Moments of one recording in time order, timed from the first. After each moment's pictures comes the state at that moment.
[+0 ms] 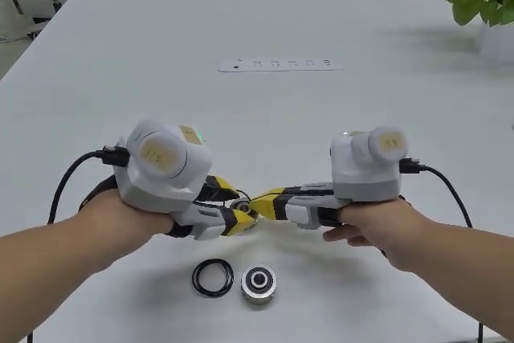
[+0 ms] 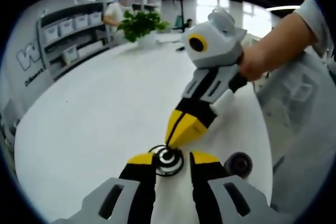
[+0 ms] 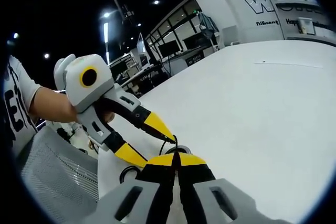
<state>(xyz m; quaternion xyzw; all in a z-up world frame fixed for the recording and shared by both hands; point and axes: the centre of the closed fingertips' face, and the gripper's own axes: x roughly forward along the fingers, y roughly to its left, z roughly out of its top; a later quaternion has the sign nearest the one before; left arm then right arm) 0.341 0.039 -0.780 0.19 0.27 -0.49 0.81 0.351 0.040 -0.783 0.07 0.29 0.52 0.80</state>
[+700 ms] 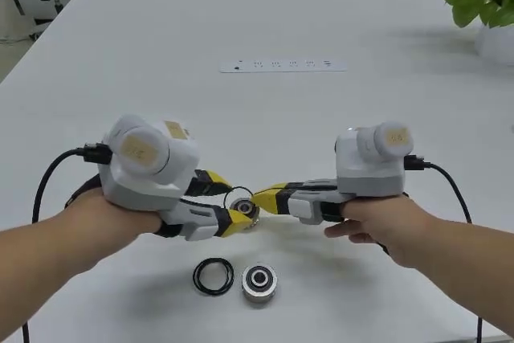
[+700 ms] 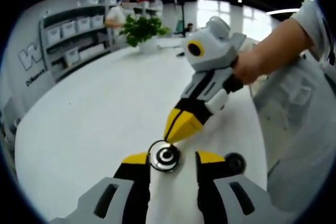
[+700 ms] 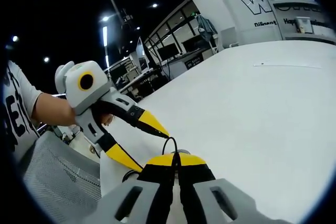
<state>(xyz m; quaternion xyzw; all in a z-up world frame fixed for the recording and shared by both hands) 0.335 0.045 -0.766 0.17 0.26 -0.49 0.81 0.353 0.038 -0.774 0.09 0.28 0.52 0.80</state>
